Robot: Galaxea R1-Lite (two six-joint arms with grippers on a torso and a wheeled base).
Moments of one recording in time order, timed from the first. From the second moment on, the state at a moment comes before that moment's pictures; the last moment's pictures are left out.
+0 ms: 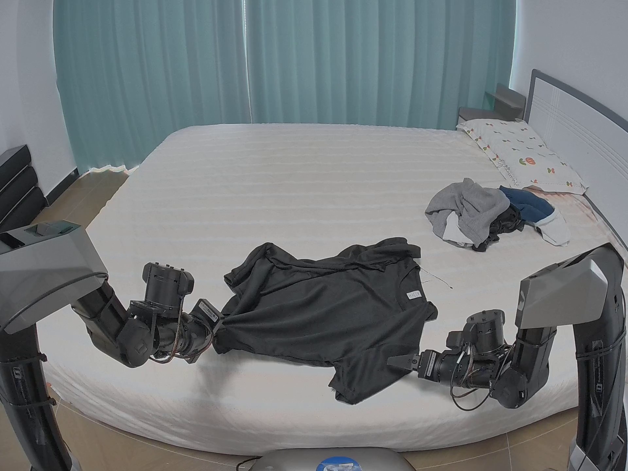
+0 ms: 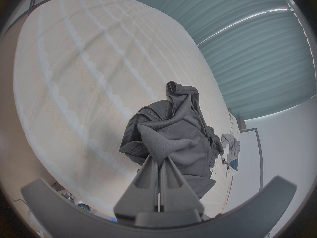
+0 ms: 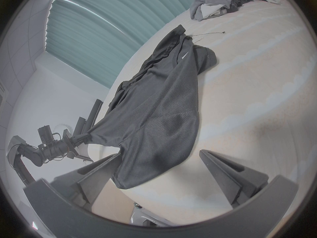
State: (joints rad) left arm -0.26 2.15 -0.72 -0.68 -0.08 -1.11; right arm 0.35 2.43 -0.51 -1.28 0.32 0.66
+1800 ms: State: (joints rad) left arm -0.25 2.00 -0.77 -0.02 -0.21 -0.80; right arm 0.15 1.84 -0.40 -0.44 0.35 0.33
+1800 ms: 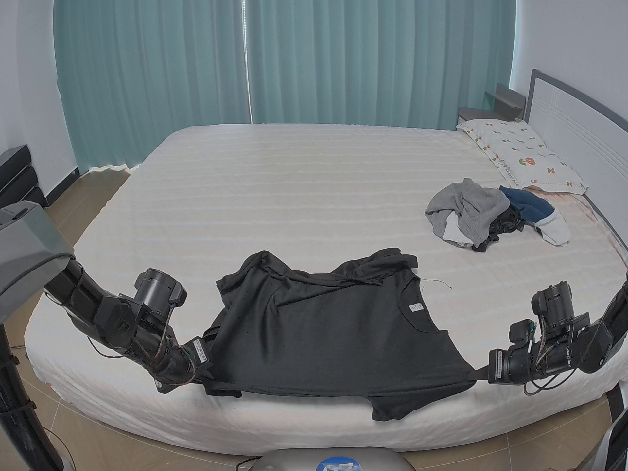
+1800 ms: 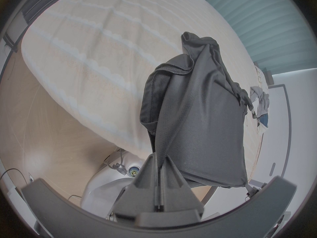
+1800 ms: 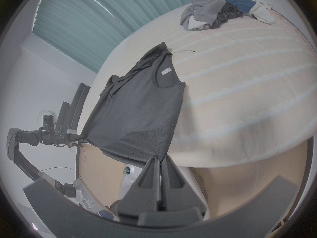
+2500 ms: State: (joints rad) left arm -0.29 2.04 -0.78 -0.01 -0.17 -0.75; right arm 0.14 2.01 -0.47 -0.57 0.35 0.29
